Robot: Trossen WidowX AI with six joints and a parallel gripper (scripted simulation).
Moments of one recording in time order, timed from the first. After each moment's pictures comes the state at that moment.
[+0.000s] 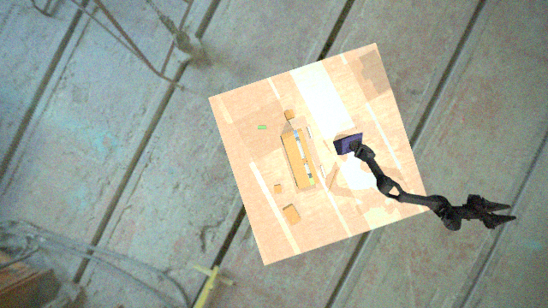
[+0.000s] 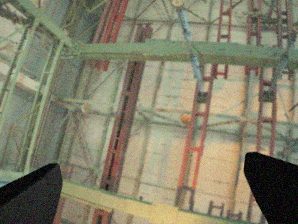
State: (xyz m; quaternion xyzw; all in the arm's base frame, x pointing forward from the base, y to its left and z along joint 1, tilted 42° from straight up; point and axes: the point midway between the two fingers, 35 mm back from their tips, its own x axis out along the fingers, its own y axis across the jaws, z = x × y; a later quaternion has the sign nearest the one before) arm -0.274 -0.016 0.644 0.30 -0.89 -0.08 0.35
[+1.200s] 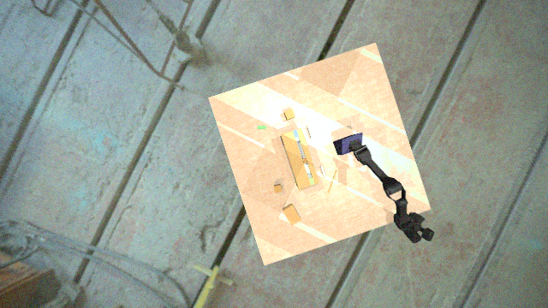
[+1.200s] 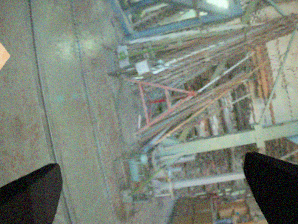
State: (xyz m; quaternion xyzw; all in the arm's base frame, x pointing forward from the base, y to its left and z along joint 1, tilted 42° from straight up) arm -0.202 0.367 0.507 -0.15 -0.83 0.49 0.22
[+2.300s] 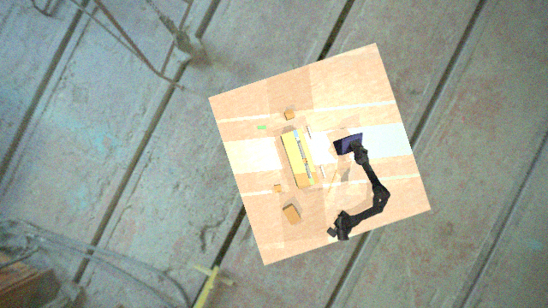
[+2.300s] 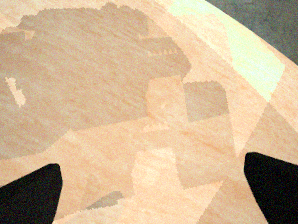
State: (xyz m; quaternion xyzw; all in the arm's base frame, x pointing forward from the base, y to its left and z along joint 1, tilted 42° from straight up) arm 0.250 0.411 0.305 -0.30 -0.08 0.72 0.62
